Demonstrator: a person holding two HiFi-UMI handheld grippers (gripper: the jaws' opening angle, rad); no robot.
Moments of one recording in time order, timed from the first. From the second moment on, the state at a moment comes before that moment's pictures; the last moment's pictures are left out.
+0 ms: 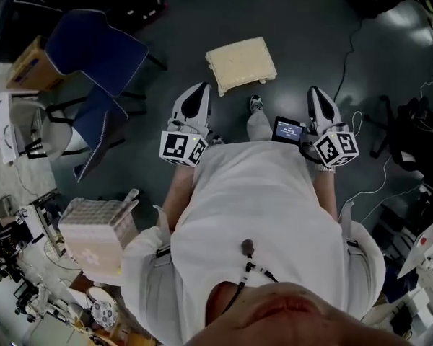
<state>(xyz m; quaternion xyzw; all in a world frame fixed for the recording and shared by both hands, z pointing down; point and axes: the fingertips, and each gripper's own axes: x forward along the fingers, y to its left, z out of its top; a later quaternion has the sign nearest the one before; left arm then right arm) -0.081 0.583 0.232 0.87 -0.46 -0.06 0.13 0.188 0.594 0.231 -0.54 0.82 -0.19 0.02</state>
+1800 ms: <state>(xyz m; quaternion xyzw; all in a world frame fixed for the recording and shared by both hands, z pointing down) -0.057 0.406 0.804 0.71 -0.54 0.15 0.42 0.204 0.338 0.810 -0.39 0.78 -0.38 -0.30</state>
